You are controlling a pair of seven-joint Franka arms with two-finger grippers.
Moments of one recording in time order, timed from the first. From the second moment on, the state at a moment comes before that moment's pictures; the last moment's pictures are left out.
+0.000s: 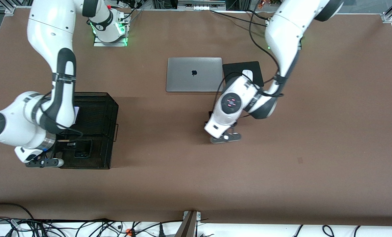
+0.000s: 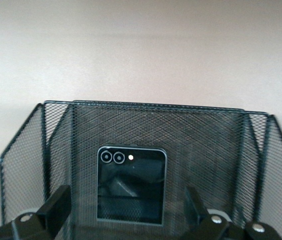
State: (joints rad) left arm -0.50 0.83 -0.17 -1.36 0.06 2.17 -0.77; right arm 0.54 0.82 -0.80 -1.40 0.71 1.96 -0.42
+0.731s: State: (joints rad) left arm -0.73 1.09 -0.10 -1.03 0.06 2.24 -0.89; right arm 0.52 0.76 -0.81 -1.16 0.62 1.59 -0.29
